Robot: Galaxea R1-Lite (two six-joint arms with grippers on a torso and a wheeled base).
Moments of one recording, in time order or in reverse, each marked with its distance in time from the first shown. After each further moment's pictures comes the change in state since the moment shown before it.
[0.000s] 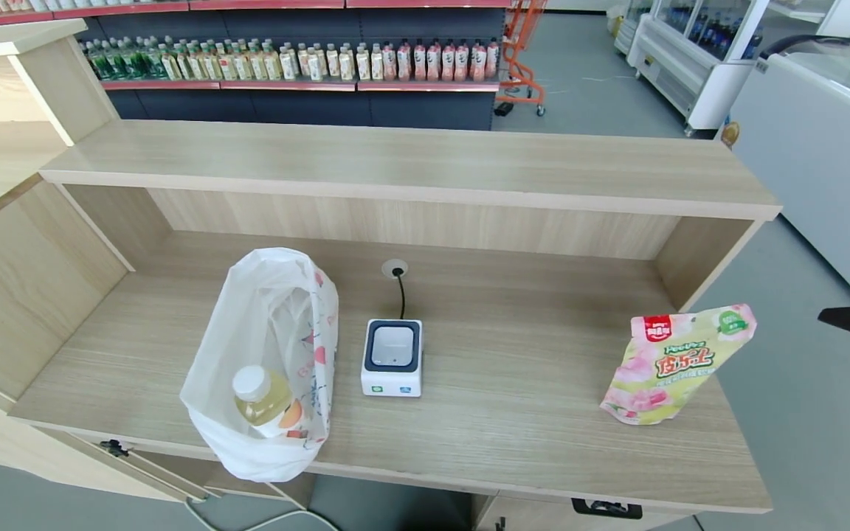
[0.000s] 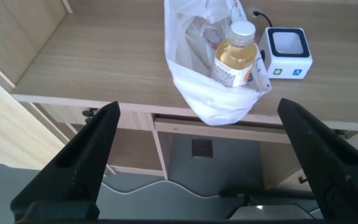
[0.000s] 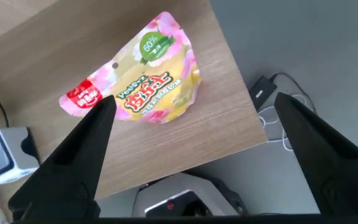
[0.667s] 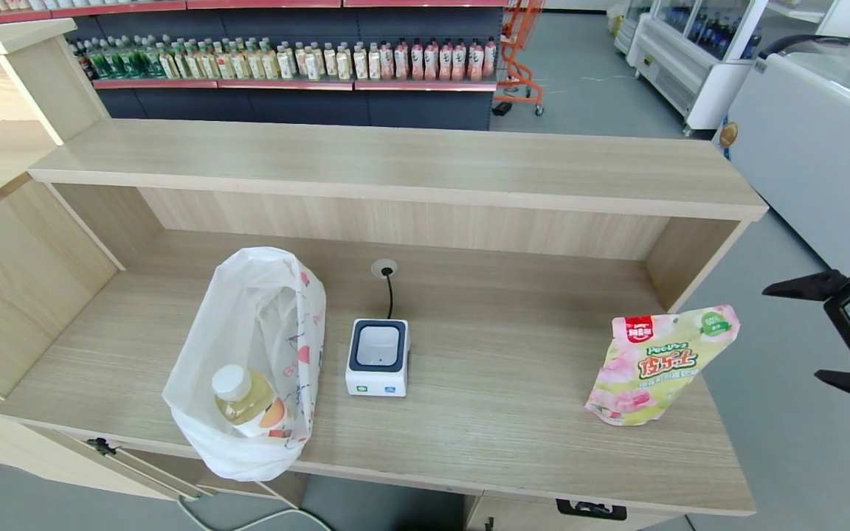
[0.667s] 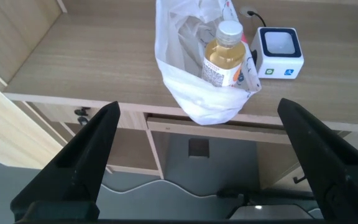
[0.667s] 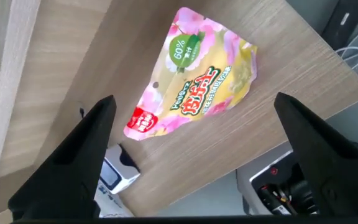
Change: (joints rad) left arm 0.000 0.000 0.000 0.000 0.000 -0.001; right arm 0.136 0.148 -0.091 0.041 0.000 0.545
